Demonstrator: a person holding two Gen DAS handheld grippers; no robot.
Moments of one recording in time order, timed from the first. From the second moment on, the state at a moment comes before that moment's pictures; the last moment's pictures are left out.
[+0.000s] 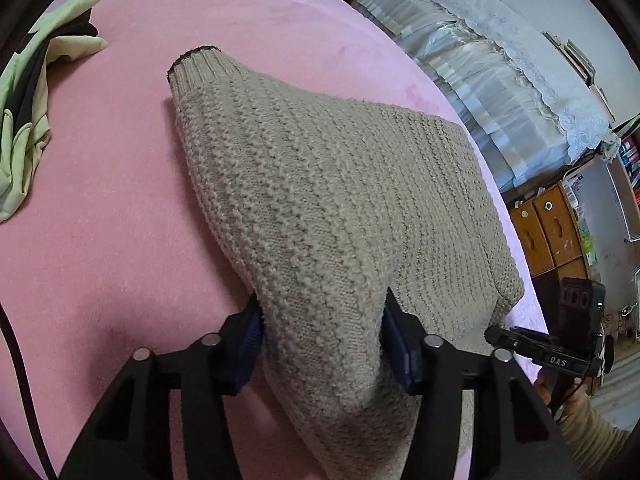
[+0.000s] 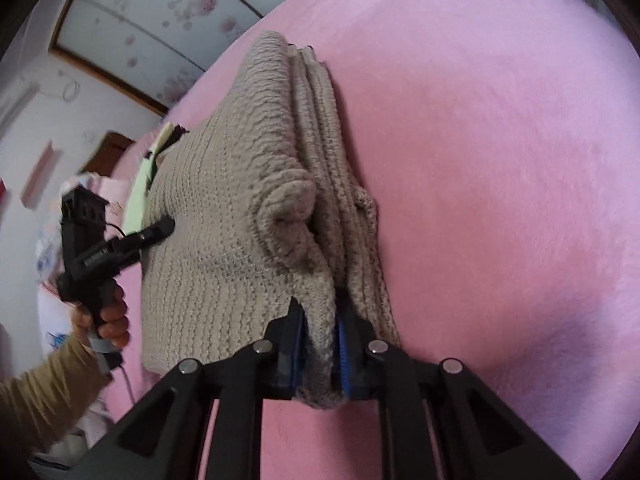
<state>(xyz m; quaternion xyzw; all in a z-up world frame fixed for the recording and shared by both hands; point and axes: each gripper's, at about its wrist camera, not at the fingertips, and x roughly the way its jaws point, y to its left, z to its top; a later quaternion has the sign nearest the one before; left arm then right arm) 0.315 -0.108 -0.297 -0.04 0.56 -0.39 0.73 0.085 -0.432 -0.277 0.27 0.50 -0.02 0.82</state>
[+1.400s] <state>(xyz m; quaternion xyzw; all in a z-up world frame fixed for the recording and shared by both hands) 0.333 -0.131 -0.179 0.04 0.51 -0.26 0.82 0.191 -0.471 -0.165 0.27 0.47 -0.09 0.84</state>
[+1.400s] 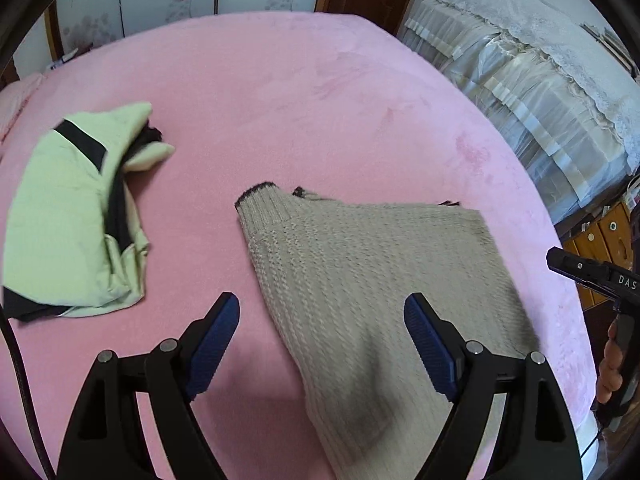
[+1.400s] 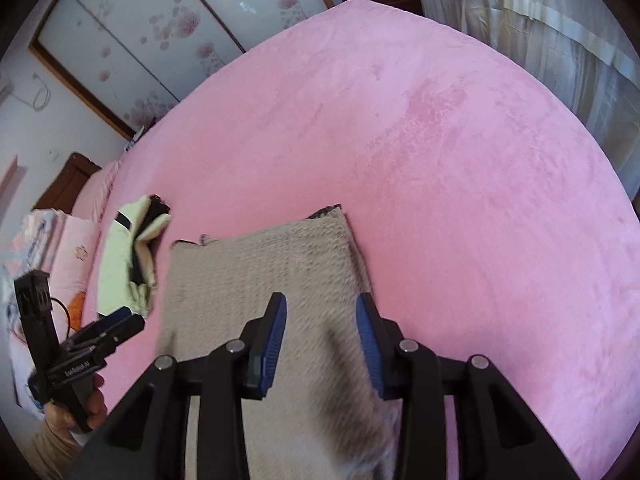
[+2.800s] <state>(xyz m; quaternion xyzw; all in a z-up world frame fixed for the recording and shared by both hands) 0.212 -0.130 -0.117 0.01 0.57 -0.19 0.80 0.108 -0.382 -0.083 0.13 0.53 -0.06 0.83</state>
